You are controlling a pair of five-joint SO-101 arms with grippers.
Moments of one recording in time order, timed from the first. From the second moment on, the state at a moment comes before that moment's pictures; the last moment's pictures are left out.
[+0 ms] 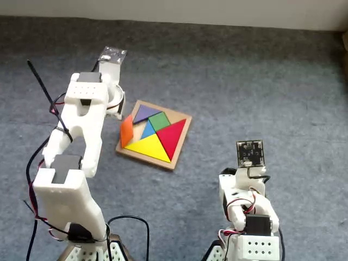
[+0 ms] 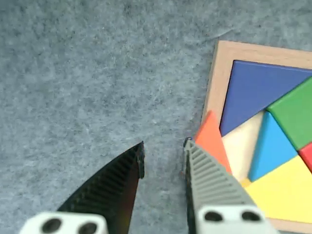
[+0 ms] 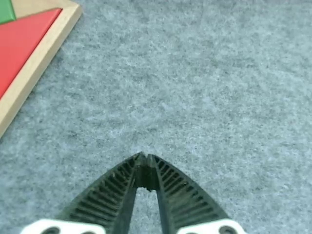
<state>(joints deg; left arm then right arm) -4.8 20.2 -1.5 68.5 -3.0 -3.6 -99.1 96.1 56.3 8.8</state>
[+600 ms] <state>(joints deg) -1.6 20.1 6.5 61.5 -3.6 -3.6 -99.1 96.1 56.3 8.8</state>
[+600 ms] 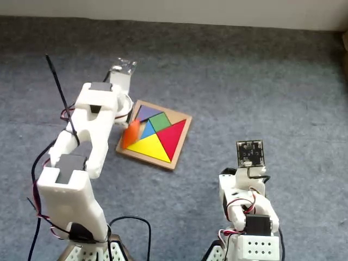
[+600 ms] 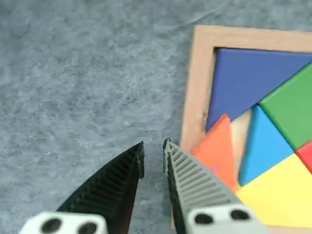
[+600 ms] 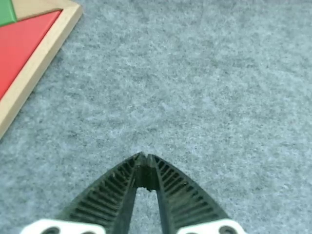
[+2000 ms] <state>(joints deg) 1.1 -21.6 46.3 39.6 -3.5 -3.6 -99.1 96.1 56.3 8.8</state>
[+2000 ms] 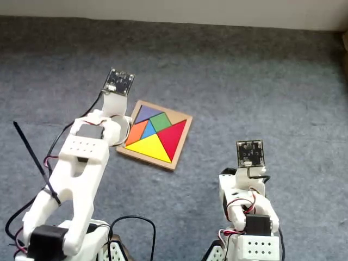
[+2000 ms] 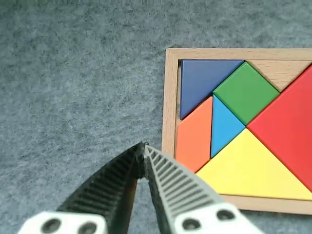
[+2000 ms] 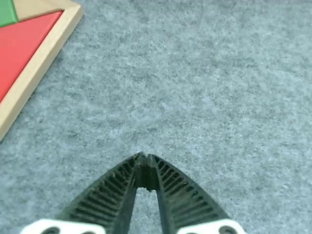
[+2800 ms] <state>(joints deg) 3.2 -49.0 75.6 21.6 -3.5 -3.6 -99.1 96.1 56.3 8.8</state>
